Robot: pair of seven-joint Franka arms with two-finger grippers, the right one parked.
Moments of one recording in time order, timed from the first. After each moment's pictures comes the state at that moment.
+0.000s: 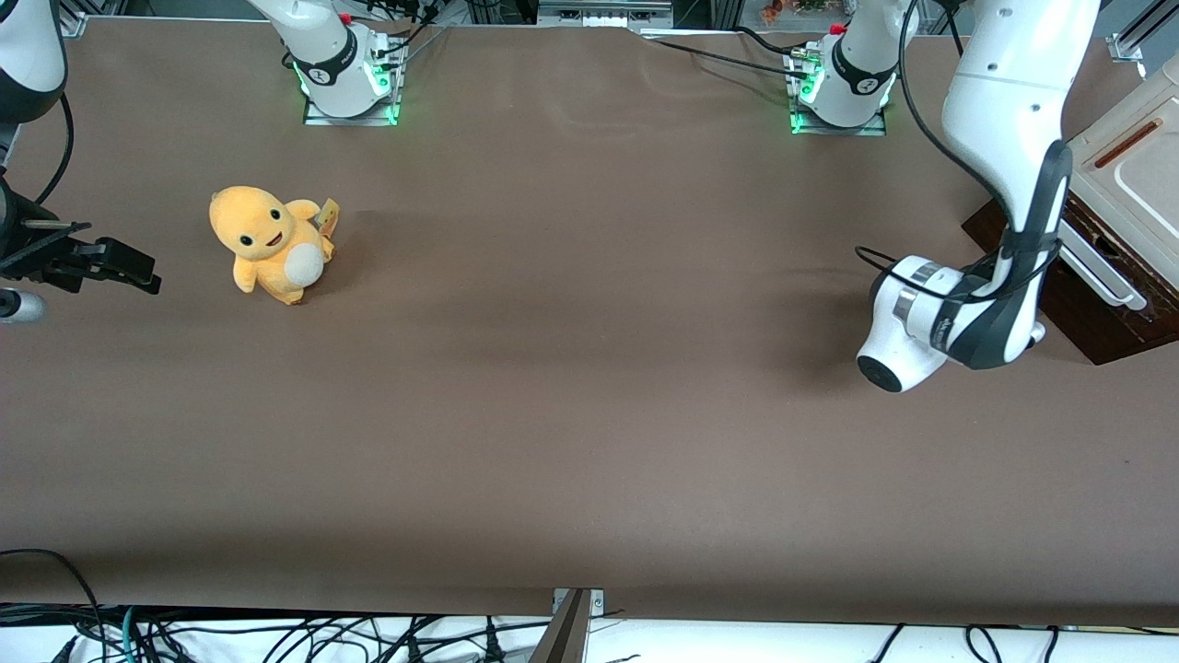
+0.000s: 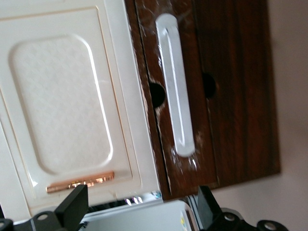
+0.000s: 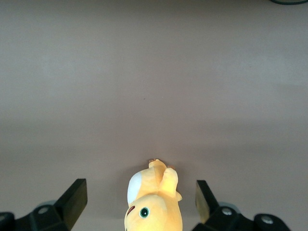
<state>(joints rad) -0.08 0.68 -0.06 -1.70 0.91 1.10 -0.85</state>
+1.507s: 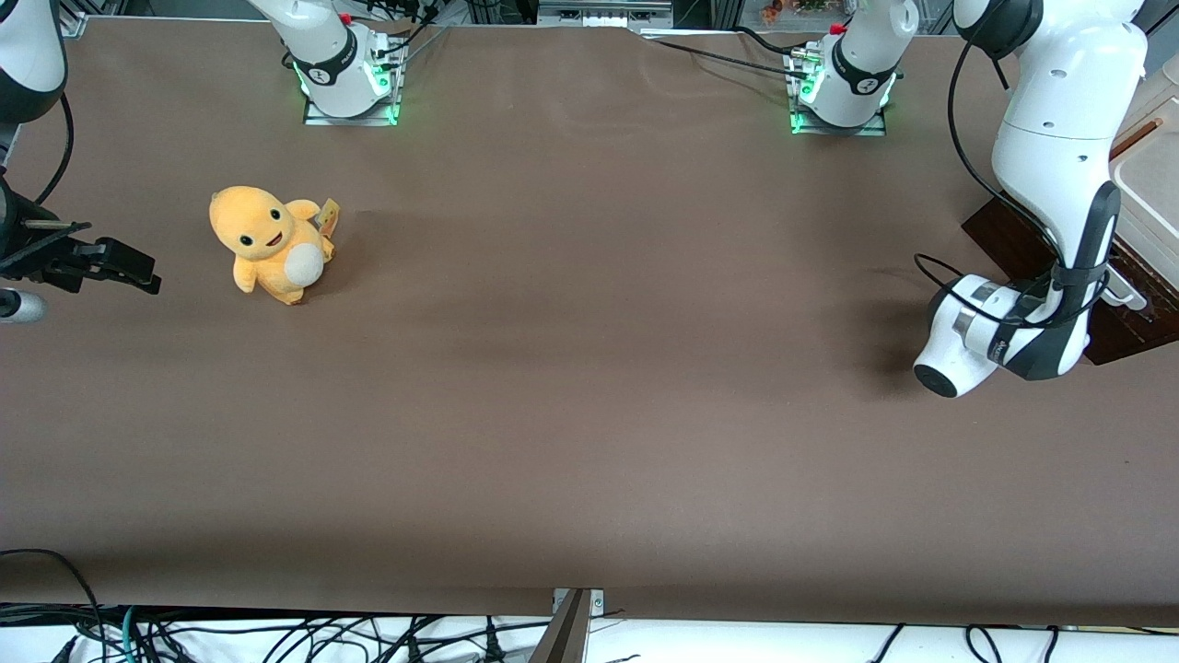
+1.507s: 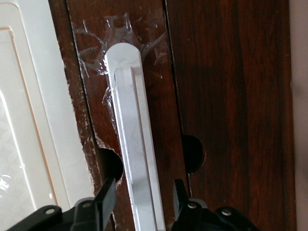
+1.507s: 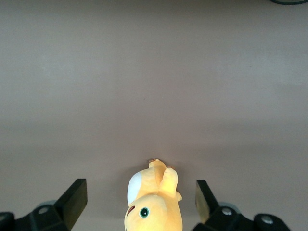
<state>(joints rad) 0.12 0.76 -0.06 -1.73 1.03 1.26 -0.90</state>
